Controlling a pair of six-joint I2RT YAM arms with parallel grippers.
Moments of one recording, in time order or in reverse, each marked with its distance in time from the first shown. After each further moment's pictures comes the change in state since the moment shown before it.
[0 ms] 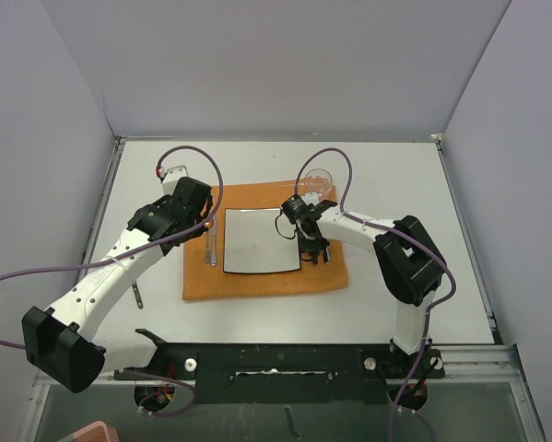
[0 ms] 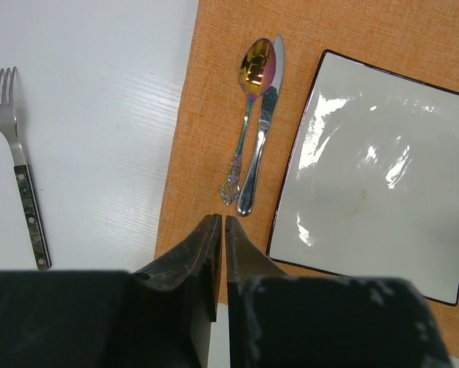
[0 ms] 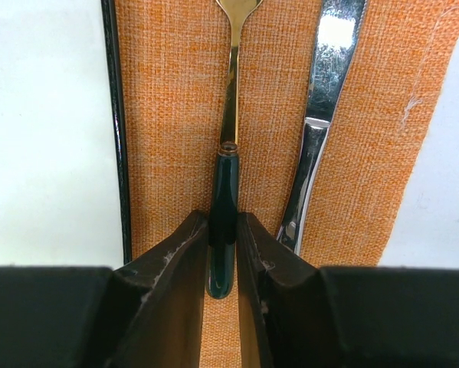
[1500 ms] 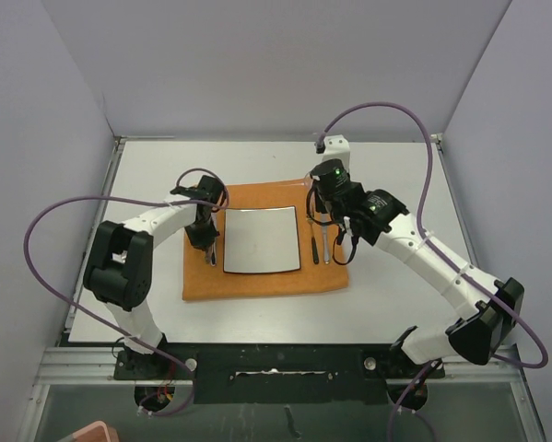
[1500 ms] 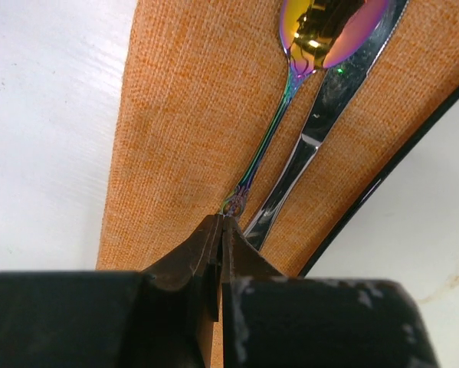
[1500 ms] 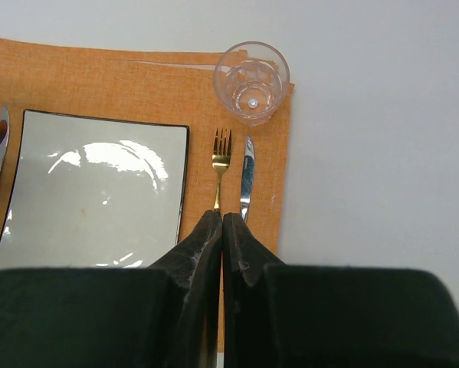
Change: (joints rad) left arm 0.150 0.514 0.034 0.050 0.232 -0.097; right arm 0.058 -0.504 0.138 -0.001 0.180 -0.169
